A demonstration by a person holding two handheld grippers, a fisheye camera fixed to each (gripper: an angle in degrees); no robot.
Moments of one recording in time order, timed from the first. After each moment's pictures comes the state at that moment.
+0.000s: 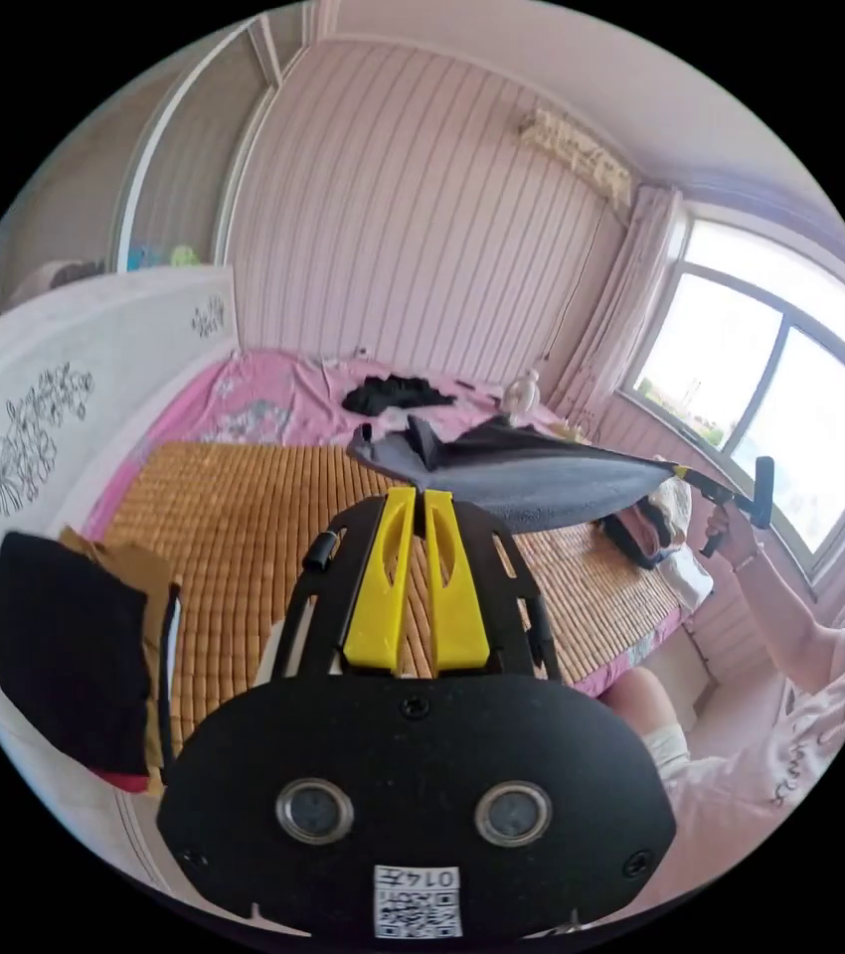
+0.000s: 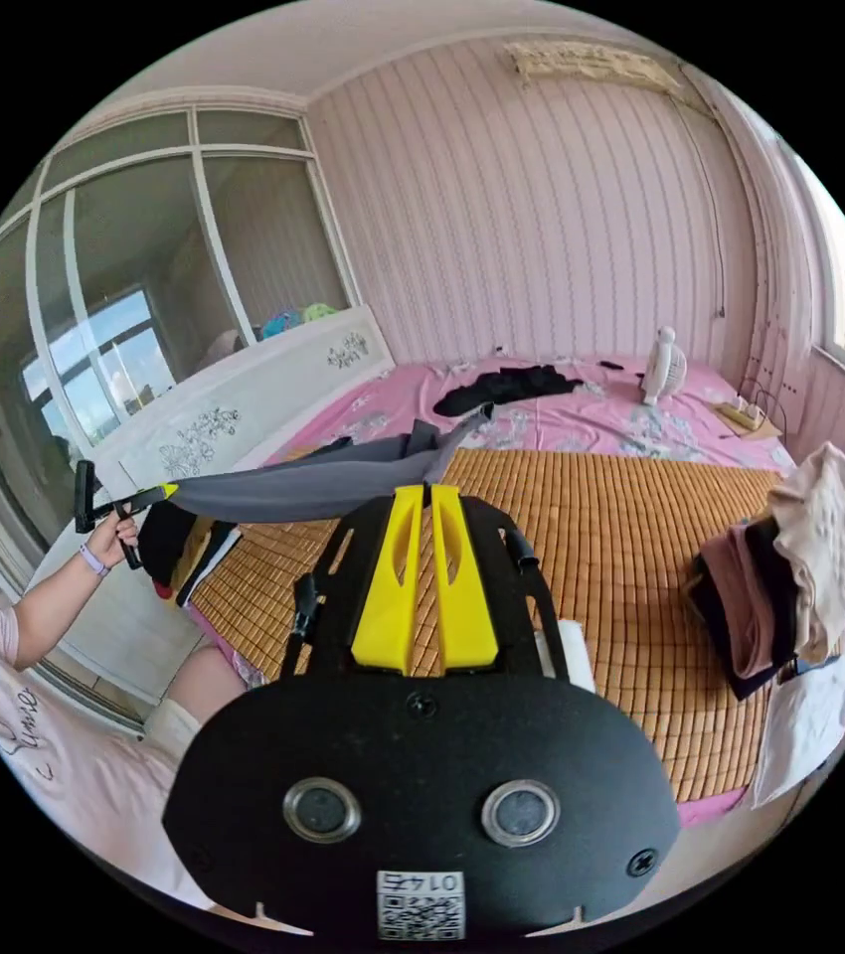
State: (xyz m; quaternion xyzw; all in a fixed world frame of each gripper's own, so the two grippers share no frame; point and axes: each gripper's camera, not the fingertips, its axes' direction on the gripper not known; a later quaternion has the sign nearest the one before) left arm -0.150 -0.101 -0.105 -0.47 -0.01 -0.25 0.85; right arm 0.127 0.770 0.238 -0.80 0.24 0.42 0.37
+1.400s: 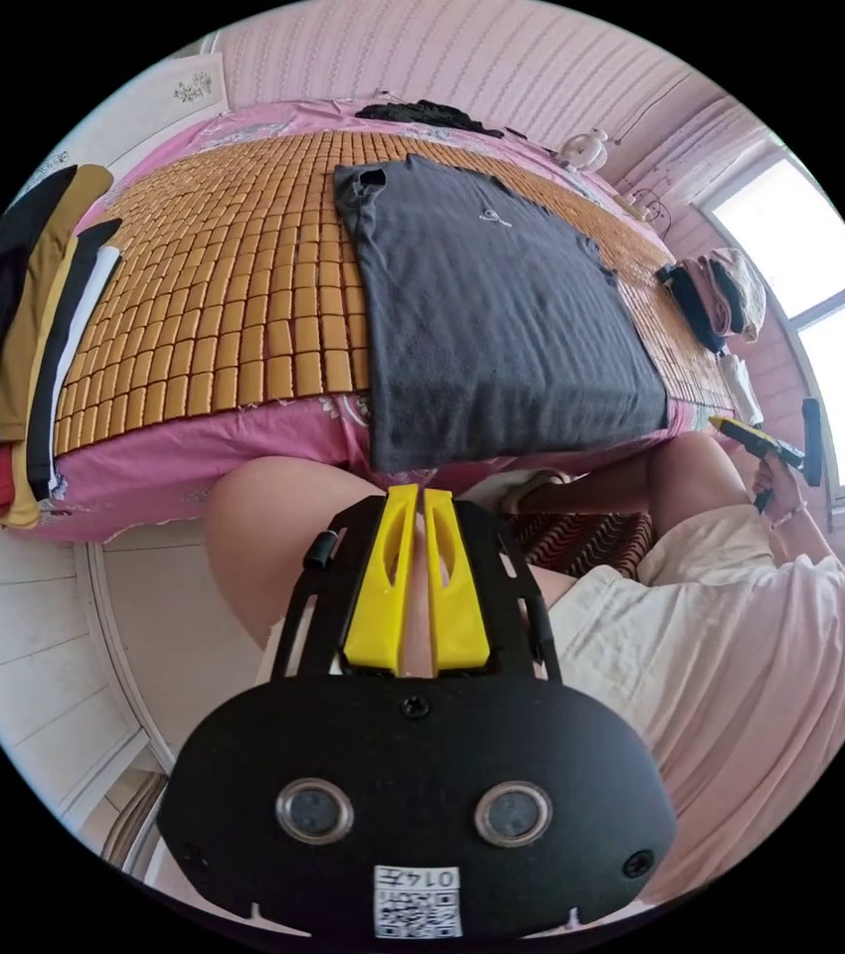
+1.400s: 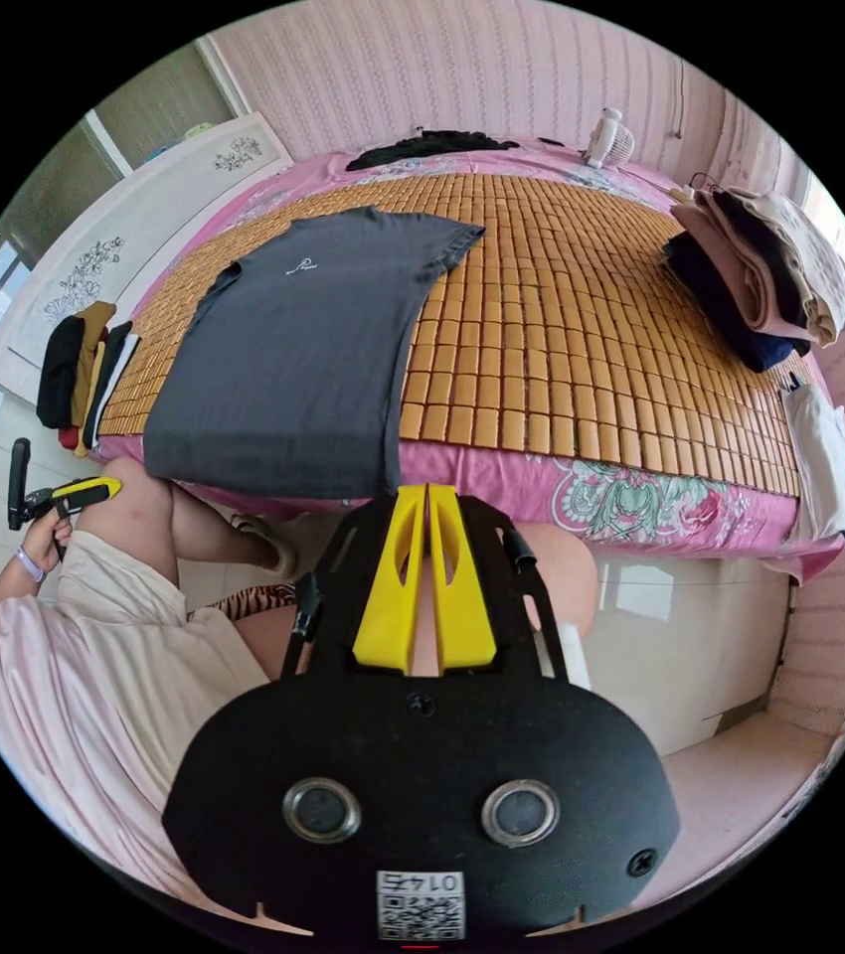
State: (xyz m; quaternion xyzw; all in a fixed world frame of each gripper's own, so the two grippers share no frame) left arm 0.081 0.155 -0.137 -0.73 0.04 -0.26 0.63; right arm -0.175 0.638 0.066 -0.89 0.22 0.40 0.07
